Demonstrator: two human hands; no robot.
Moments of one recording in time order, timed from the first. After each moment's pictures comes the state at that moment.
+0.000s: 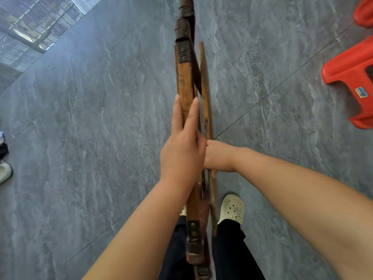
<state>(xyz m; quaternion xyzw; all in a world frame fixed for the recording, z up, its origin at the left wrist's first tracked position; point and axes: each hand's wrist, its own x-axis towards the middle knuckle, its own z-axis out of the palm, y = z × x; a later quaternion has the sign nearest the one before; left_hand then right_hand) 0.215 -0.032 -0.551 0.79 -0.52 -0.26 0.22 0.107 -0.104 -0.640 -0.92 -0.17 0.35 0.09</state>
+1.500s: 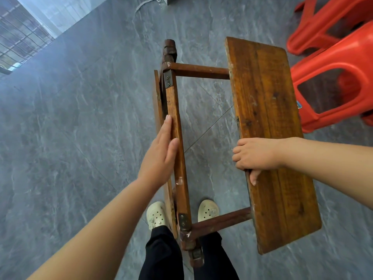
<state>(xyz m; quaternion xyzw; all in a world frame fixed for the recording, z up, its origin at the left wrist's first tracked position) 0.214 -0.032 -0.563 0.69 -0.55 -0.40 0.24 -0.028 -0.151 -0.550 -0.91 -0.08 0.39 0.09</state>
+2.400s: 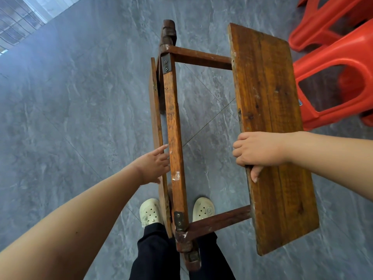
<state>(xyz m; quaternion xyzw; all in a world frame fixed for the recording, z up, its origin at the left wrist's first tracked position) 0.239 -0.027 -0.641 0.30 -0.87 -0.15 -0.35 -0.032 -0.150 -0.557 -0.91 -0.08 0.41 0.08</state>
